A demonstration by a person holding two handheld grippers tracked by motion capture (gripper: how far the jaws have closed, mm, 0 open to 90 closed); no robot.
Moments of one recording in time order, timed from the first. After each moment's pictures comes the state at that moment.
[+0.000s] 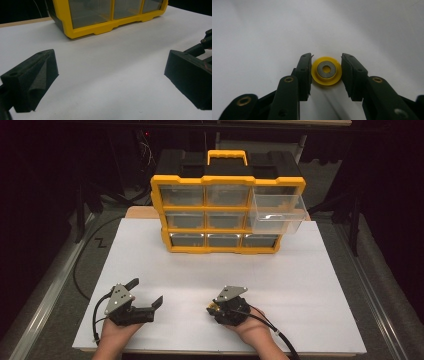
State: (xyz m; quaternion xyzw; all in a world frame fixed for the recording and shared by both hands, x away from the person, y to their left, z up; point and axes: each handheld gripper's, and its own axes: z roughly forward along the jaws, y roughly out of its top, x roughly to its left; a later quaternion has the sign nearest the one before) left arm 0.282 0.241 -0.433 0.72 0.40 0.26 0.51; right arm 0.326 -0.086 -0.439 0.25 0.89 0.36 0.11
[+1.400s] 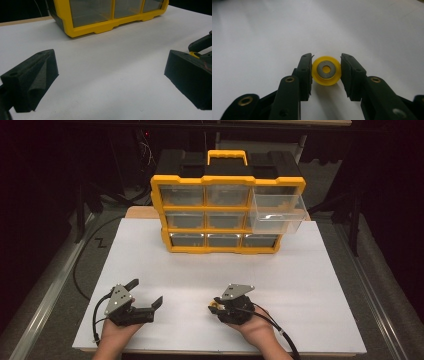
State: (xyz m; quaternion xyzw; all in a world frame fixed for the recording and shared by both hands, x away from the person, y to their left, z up) left arm 0.282 0.241 -0.435 0.72 0.40 0.25 0.51; right arm 0.326 -0.098 -0.427 0.25 0.88 0.39 0.10
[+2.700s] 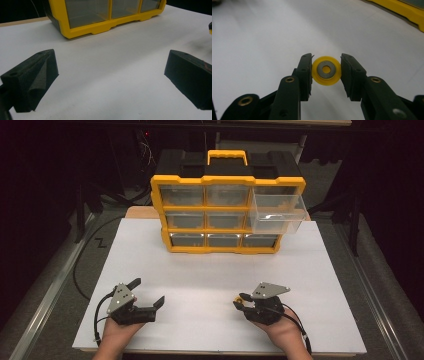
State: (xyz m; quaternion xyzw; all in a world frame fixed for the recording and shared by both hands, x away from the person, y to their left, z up) left arm 0.285 0.238 -0.435 0.72 0.39 0.25 0.51; right arm 0.317 -0.168 -0.407 0.28 0.86 0.40 0.15
